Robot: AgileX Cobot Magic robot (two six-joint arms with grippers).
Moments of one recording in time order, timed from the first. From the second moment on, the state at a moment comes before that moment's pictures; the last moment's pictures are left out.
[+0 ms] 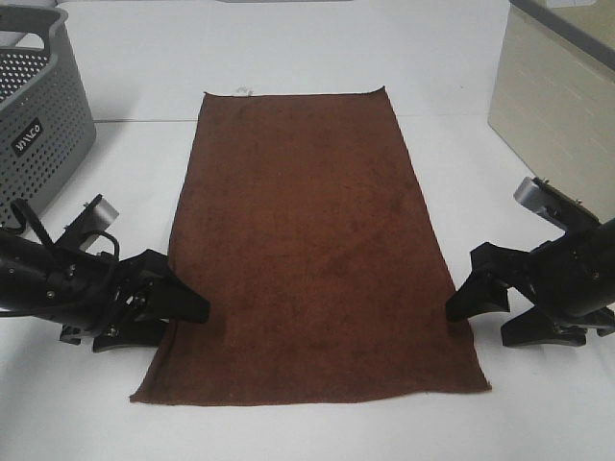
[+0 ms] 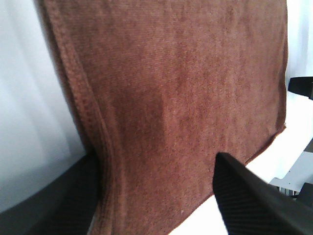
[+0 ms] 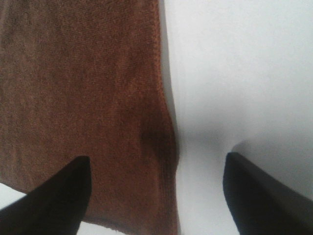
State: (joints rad) left arm -0.14 2.00 -0.69 -1.57 0.70 1.24; right arm -0.02 1.79 -0.63 1.01 0.52 -0.82
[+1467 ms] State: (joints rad) left arm -0.15 2.02 -0.71 -1.45 0.68 1.22; right arm 0.13 1.81 -0.63 1.12 0.48 -0.73
